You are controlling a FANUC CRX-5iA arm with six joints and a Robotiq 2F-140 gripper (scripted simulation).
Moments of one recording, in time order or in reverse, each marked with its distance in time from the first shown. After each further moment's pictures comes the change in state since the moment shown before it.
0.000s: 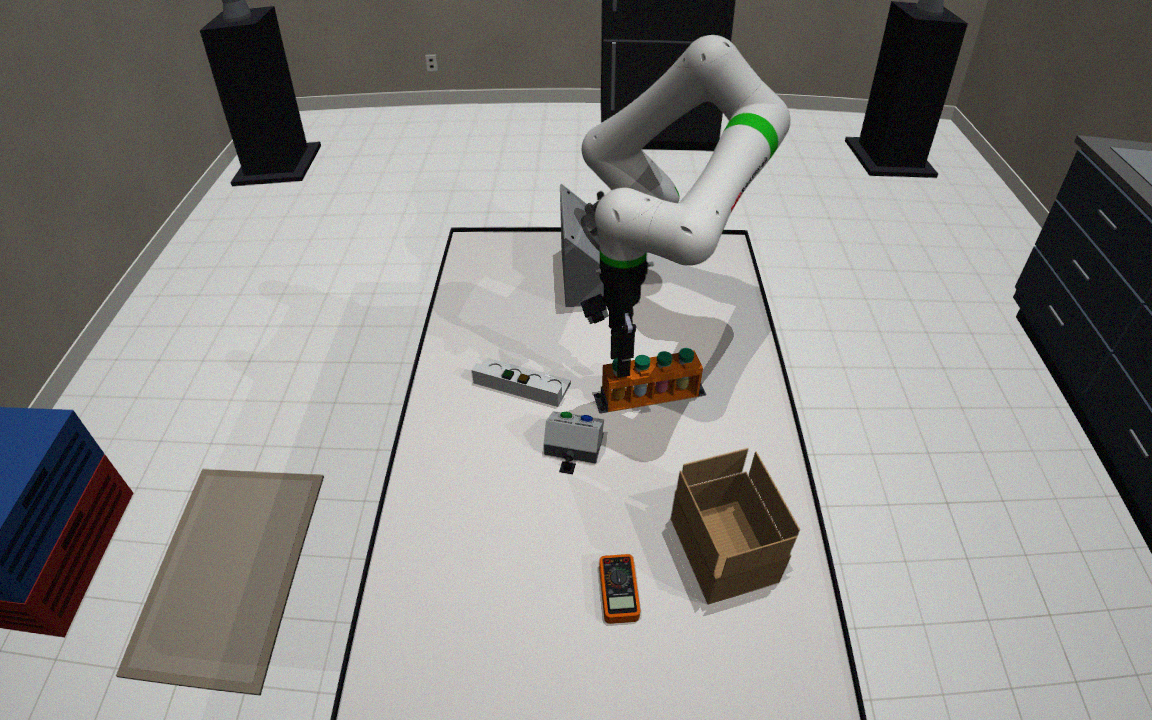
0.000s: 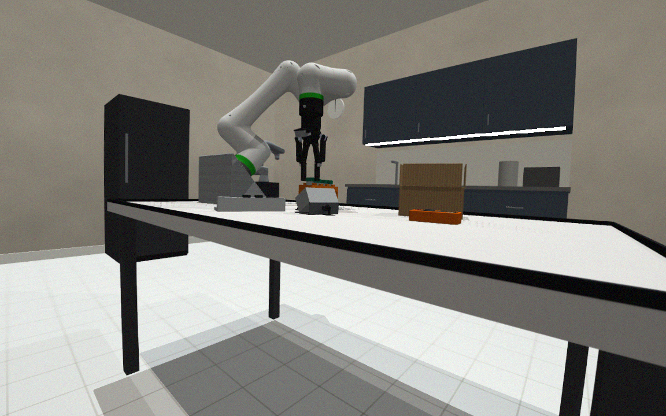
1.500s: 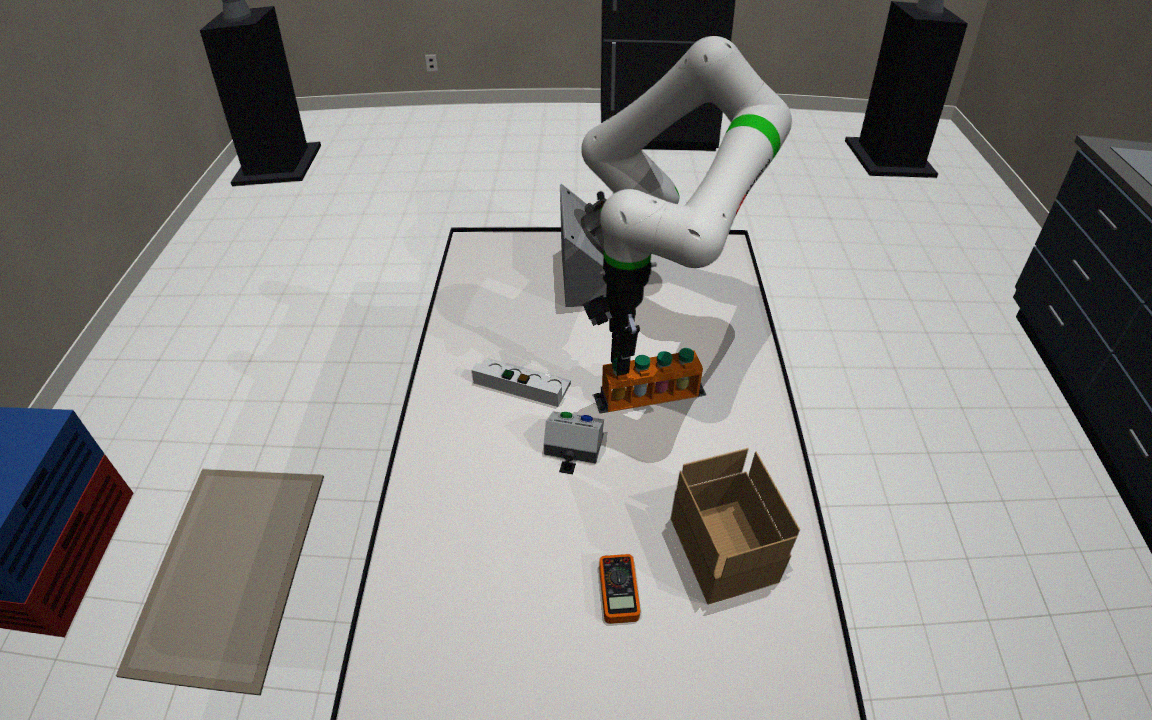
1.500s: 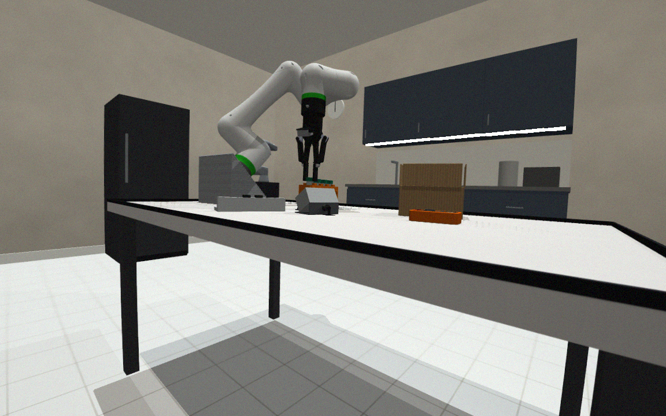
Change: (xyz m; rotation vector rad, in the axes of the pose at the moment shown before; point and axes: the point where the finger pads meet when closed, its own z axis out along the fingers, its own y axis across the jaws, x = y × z) arm 0.000 -0.001 -0.001 -0.021 0.023 -0.068
